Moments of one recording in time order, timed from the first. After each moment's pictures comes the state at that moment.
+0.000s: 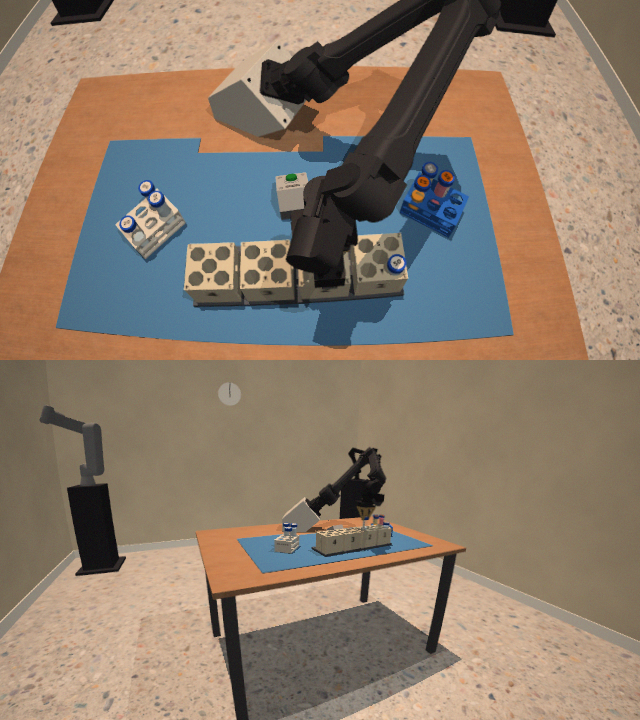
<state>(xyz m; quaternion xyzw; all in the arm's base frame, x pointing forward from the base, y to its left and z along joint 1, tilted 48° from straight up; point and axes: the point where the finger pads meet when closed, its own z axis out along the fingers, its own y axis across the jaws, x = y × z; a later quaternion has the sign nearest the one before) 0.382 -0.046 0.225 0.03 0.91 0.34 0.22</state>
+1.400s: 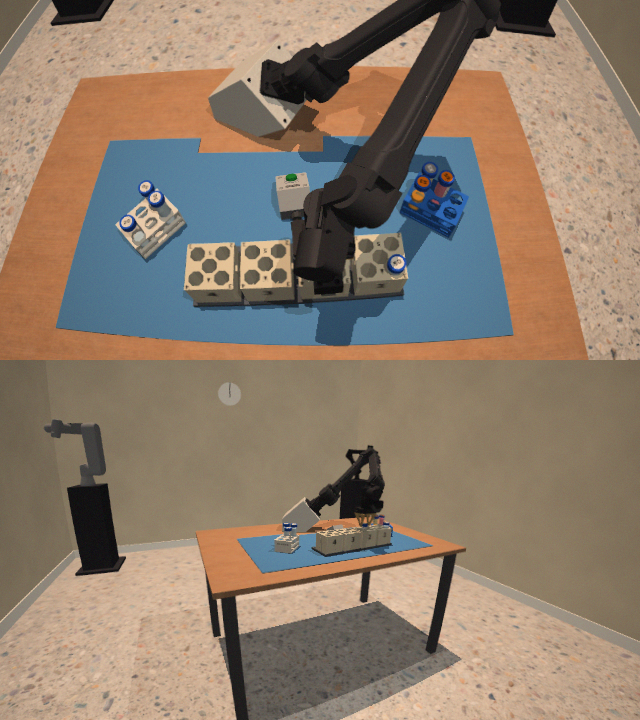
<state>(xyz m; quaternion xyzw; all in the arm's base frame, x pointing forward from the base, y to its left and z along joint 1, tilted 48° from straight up) 0.396 -0.028 0.203 0.03 0.91 0.34 0.22</state>
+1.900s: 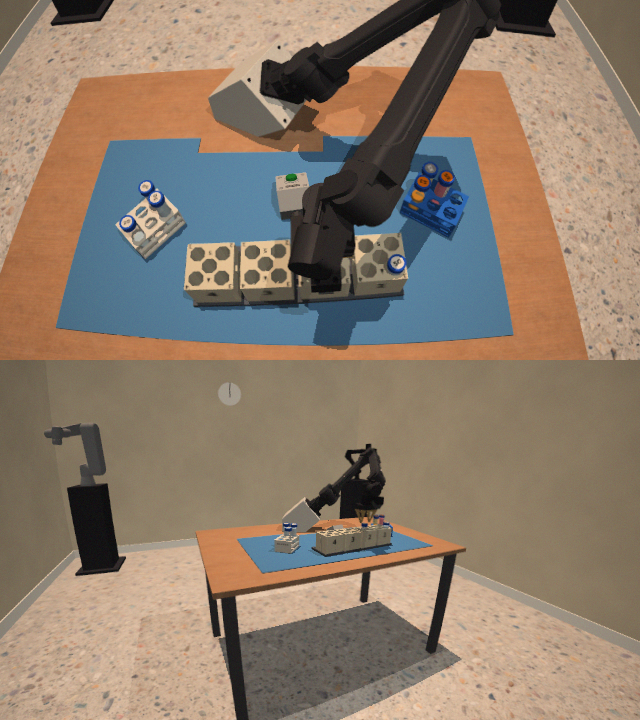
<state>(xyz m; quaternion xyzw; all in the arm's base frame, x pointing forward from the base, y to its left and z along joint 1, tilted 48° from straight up) 0.391 -0.041 0.215 0.04 0.91 0.34 0.22</state>
